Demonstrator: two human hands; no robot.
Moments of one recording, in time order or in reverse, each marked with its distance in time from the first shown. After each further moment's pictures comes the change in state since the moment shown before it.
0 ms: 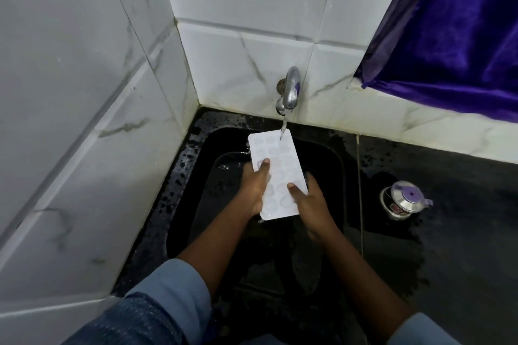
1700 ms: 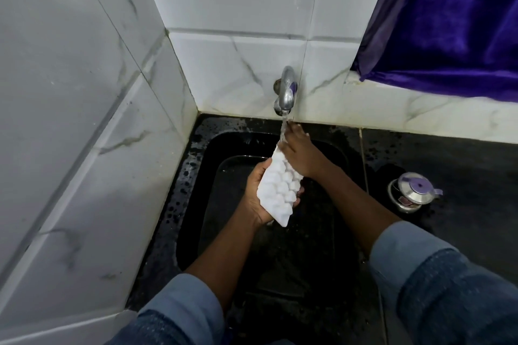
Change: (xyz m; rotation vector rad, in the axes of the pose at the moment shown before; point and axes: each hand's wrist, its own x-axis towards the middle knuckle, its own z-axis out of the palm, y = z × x) left_hand -0.020 -0.001 -0.006 -0.394 -0.342 -0.314; right_hand 0.107 -0.070 0.004 -0.942 -0.197 -0.385
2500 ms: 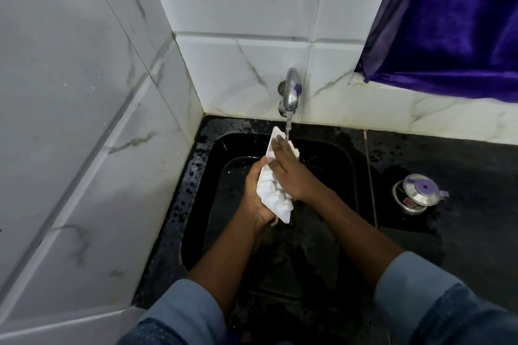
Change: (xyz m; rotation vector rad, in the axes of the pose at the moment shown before) left_hand -0.019 0.007 0.006 -0.043 0.078 0.140; right_hand -0.042 -0.036 0.032 0.179 -0.070 -0.045
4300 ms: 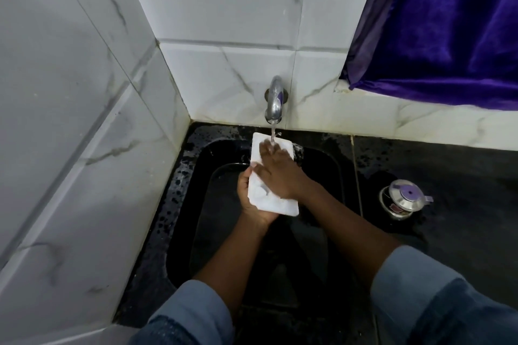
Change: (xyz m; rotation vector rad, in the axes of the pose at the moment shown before) left_hand 0.042 -0.030 0.024 -0.234 0.103 0.366; right_hand 0.026 0.009 -0.012 -0.387 -0.048 -0.012
